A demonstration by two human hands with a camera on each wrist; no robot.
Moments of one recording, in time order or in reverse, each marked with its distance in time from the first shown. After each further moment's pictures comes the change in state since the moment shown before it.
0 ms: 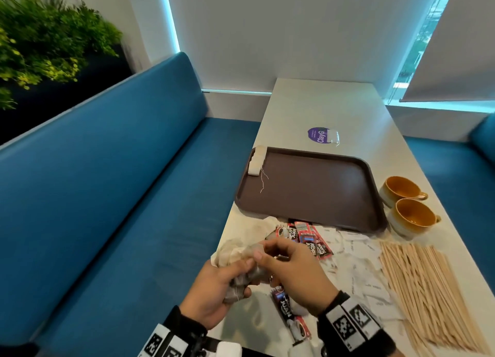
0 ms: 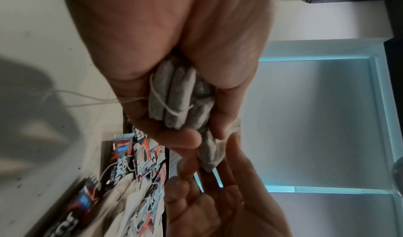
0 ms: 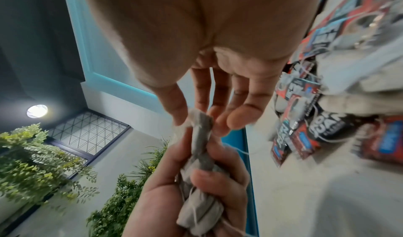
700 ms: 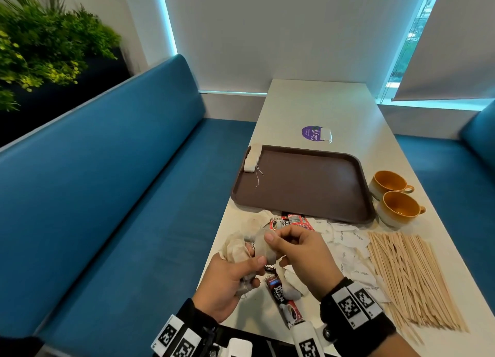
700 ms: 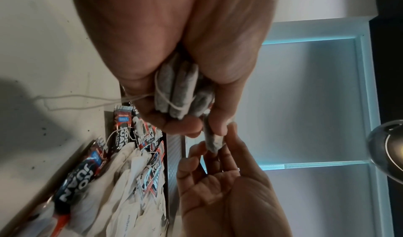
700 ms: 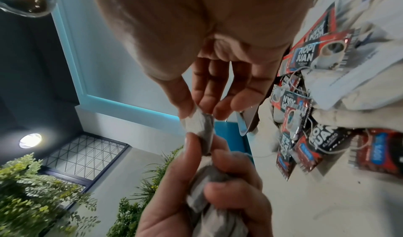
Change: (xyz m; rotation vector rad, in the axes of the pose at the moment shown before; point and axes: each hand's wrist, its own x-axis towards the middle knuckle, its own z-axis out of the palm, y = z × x) left_hand -0.011 -0.015 0.024 0.025 0.015 0.050; right_hand -0.017 -0.008 -0.022 0.123 0.158 -0.047
